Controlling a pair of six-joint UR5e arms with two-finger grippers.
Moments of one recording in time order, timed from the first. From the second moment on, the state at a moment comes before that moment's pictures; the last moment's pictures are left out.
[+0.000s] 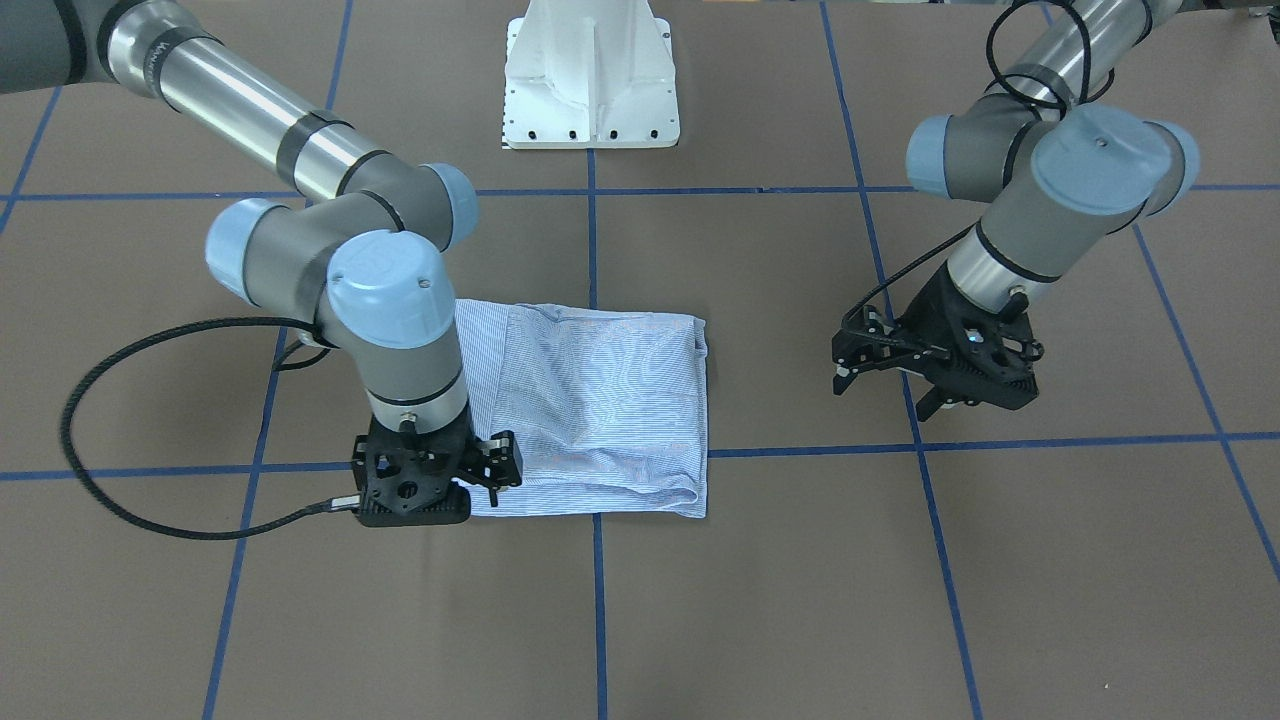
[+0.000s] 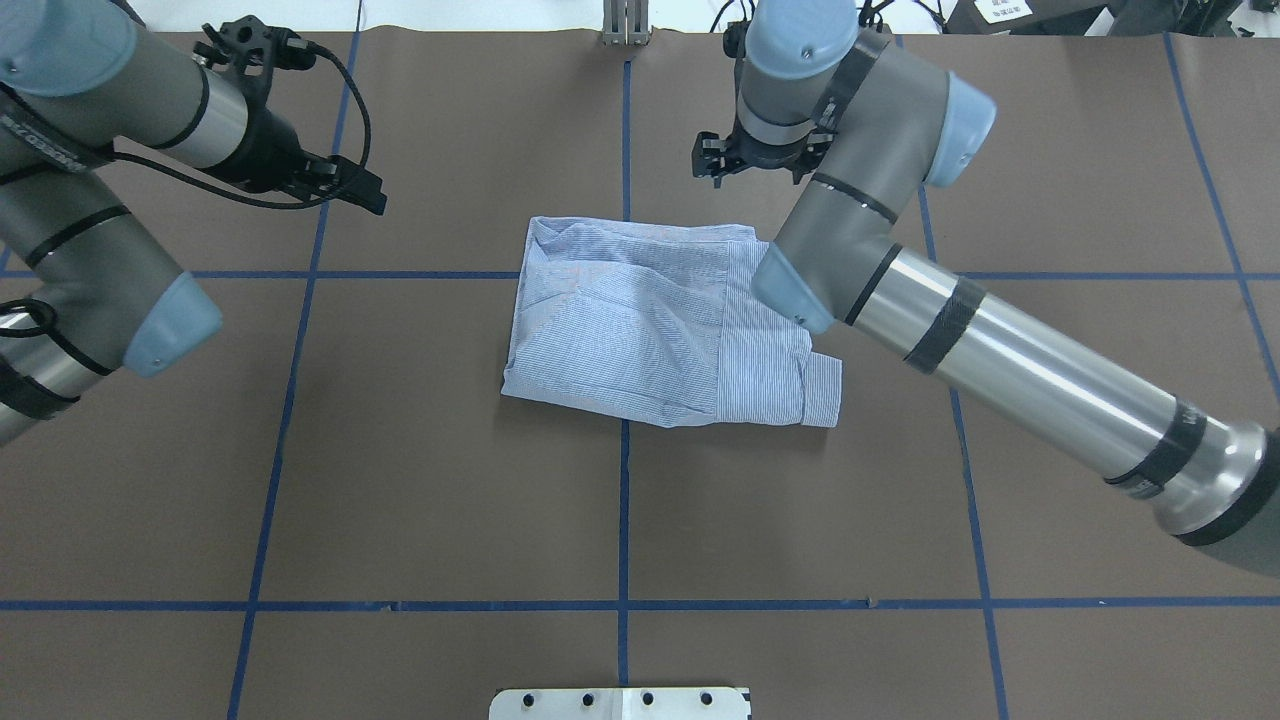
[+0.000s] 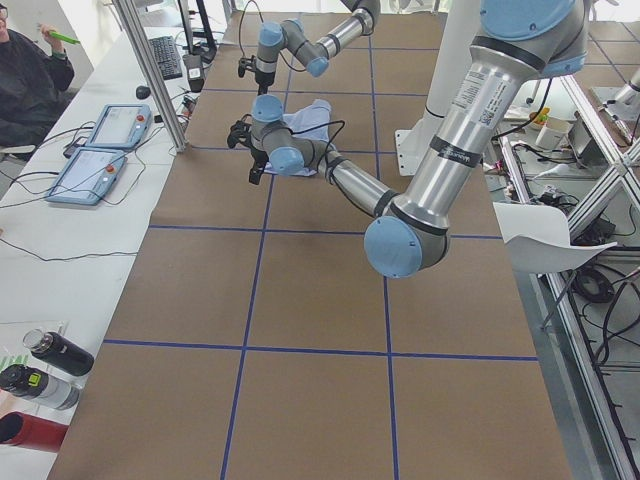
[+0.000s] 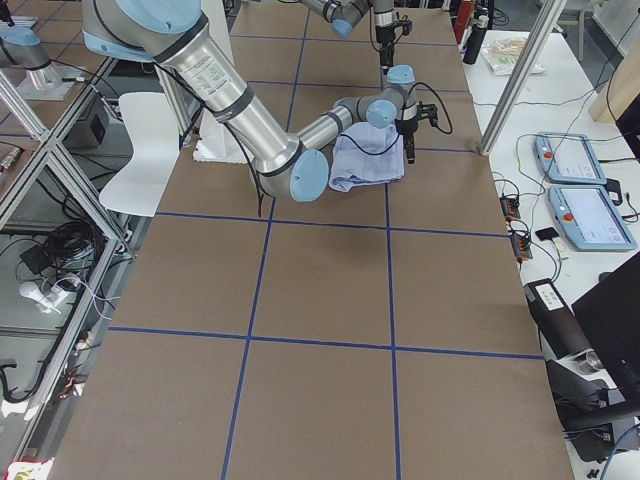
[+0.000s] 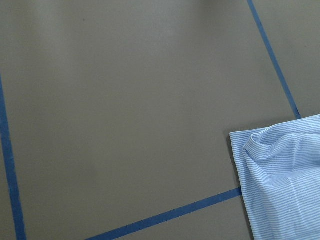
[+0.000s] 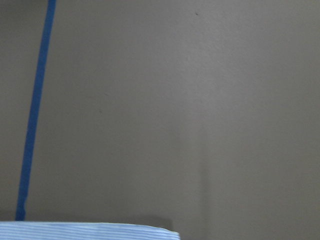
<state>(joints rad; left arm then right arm) -0.95 -2.01 -1.66 -1.97 -2.13 -0.73 0.82 -0.74 1.33 -1.49 1.90 0.91</state>
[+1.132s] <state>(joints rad) -1.45 -1.56 -1.80 -1.72 -2.23 -0.05 1.40 -1.65 1.89 -1.61 2.28 -0.01</state>
